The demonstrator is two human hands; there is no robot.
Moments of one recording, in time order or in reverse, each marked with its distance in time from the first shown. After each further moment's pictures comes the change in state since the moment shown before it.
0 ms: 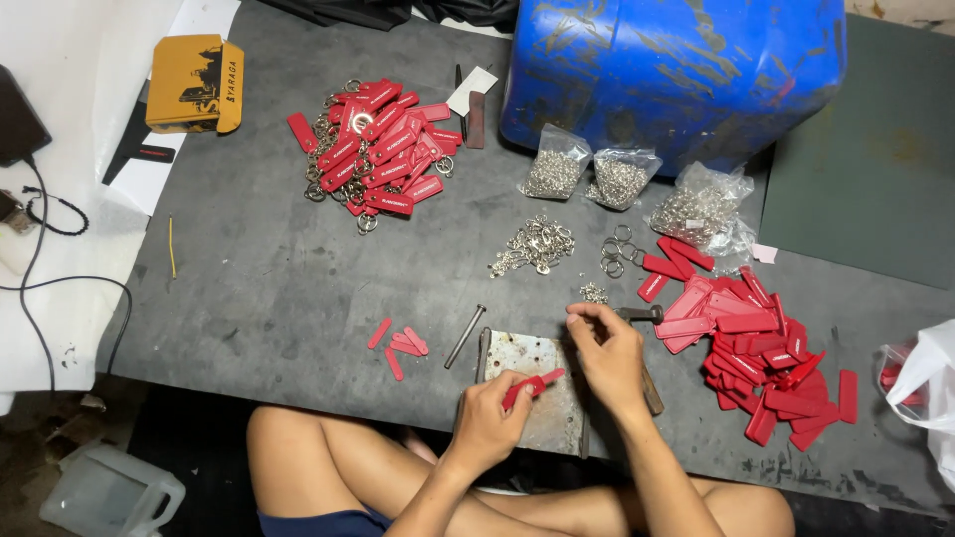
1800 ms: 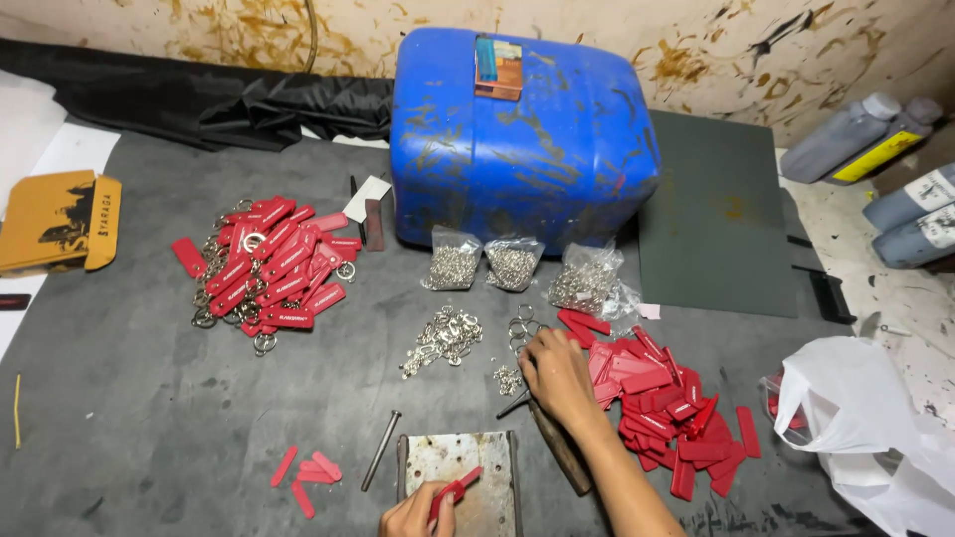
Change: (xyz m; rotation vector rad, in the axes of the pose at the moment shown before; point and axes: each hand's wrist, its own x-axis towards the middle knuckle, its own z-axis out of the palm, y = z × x) left_hand -0.014 -0.097 0.046 0.188 0.163 0.183; right_hand 0.098 0.052 -0.043 -0.784 -0.015 -0.502
